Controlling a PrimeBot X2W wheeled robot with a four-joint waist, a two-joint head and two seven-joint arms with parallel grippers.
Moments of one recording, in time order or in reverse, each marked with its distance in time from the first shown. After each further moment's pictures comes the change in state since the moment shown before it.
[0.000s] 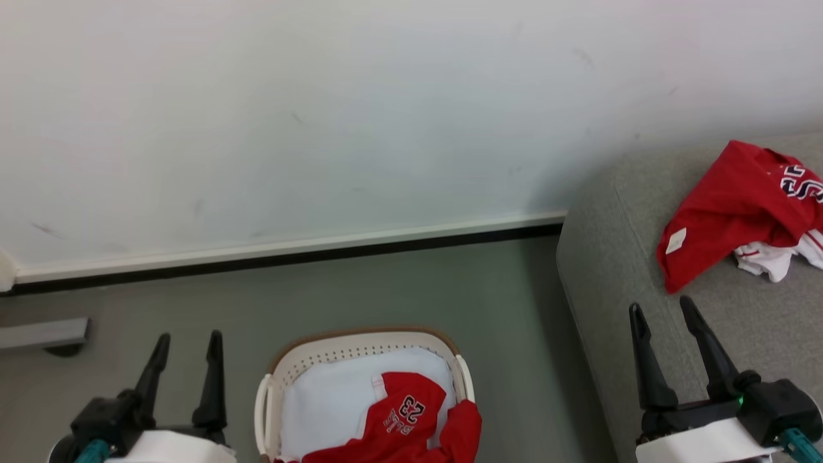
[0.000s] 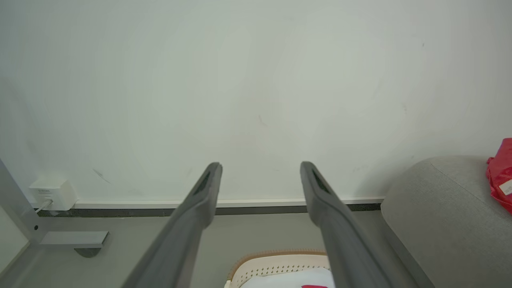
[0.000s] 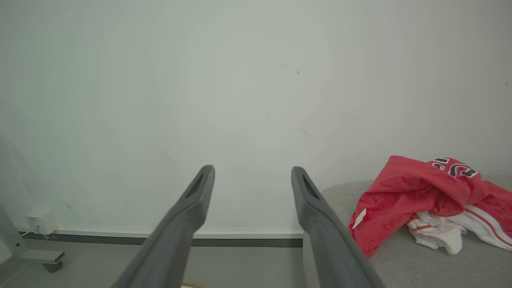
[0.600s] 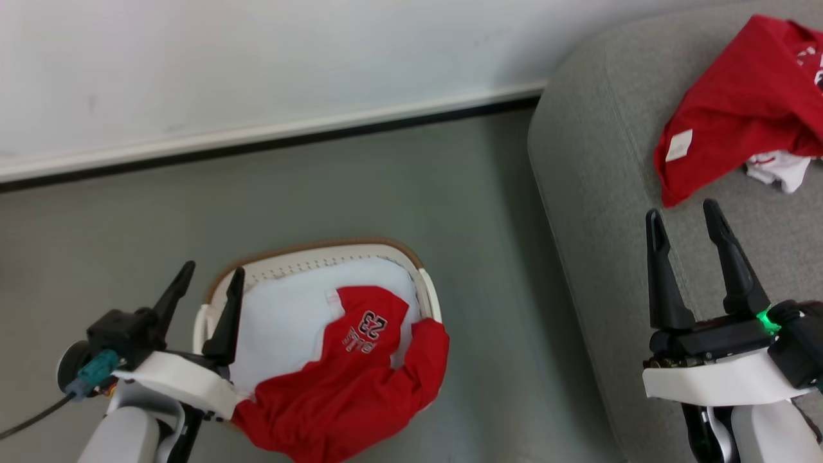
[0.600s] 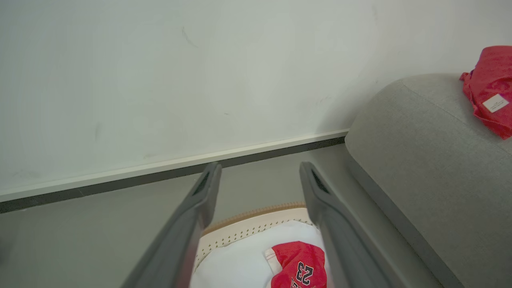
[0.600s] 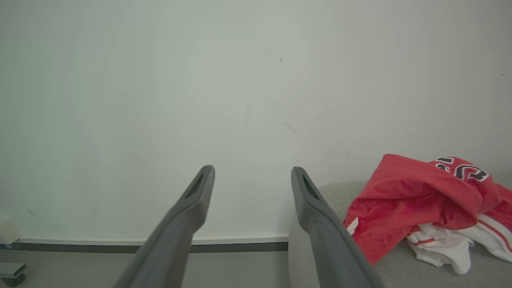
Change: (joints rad) left arm -0.234 0.190 -0.229 0.136 -0.134 0.000 0.000; right arm -0.159 0.000 0.001 -0.112 0.015 0.000 -0.002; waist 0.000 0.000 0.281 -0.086
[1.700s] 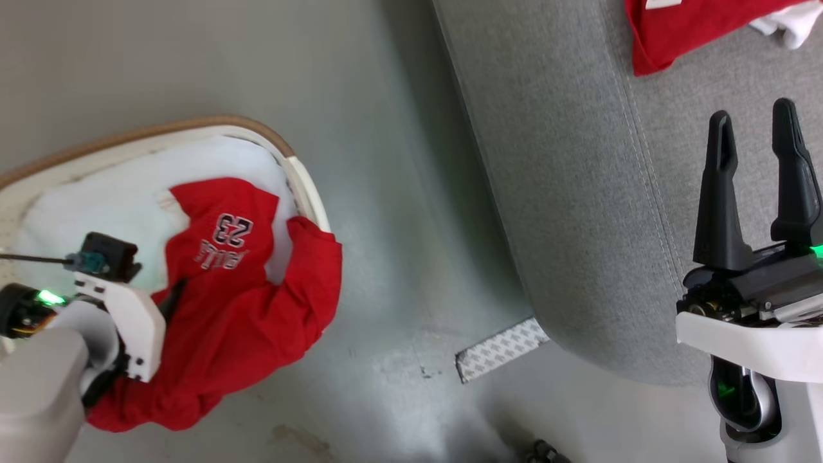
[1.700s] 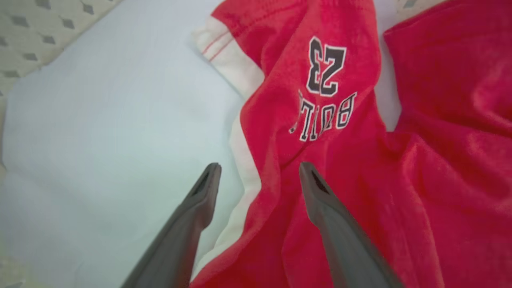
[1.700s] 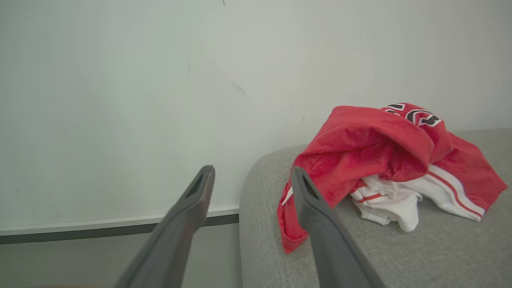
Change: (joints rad) left arm -0.490 0.324 -0.755 0.528 -0.396 0.000 0.232; right arm -0.127 -0.001 -0.004 -0.203 0.131 0.000 0.000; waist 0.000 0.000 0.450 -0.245
